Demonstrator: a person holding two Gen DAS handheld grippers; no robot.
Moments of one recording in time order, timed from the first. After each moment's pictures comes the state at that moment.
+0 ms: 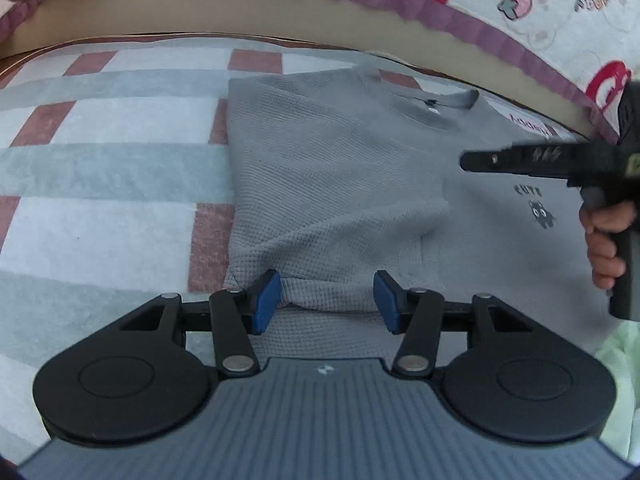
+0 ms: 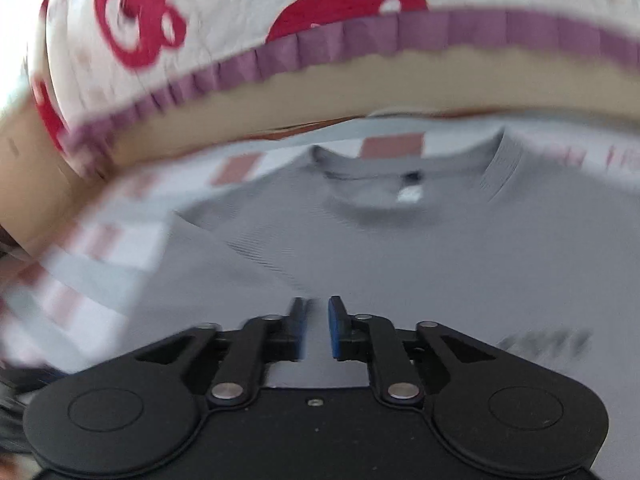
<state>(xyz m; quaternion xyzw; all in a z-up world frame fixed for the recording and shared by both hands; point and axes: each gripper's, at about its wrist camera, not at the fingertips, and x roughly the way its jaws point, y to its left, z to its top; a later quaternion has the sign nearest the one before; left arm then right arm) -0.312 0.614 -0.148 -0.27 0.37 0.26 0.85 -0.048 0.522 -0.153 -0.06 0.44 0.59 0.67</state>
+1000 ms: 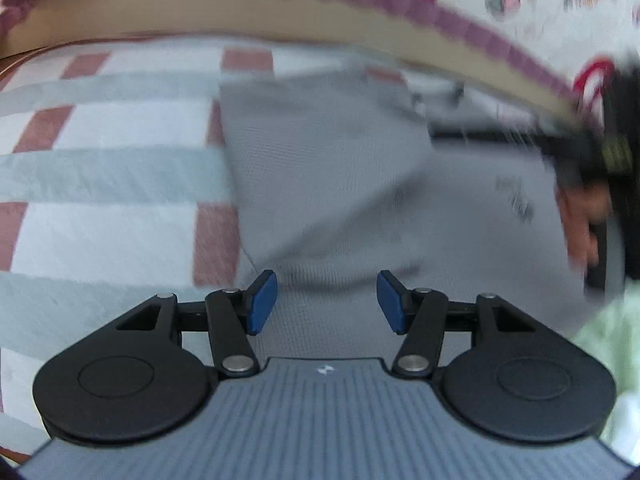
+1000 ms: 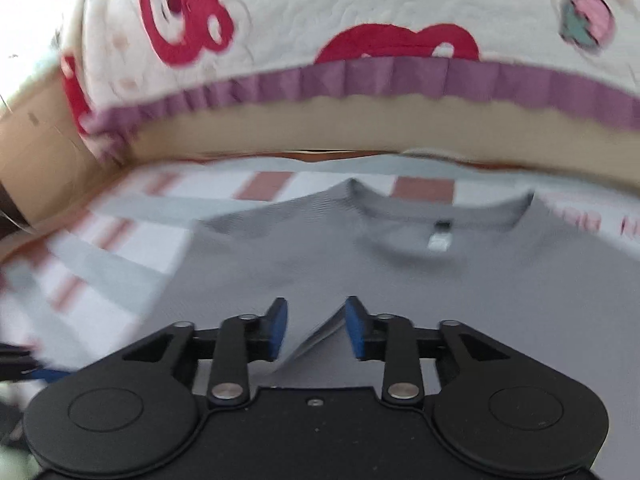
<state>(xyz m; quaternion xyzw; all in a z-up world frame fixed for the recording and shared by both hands) -0.329 0.617 -0.121 -0.29 0.36 0.26 0.85 -0.085 0.534 -0.135 -0.14 0.38 0.65 0.65</state>
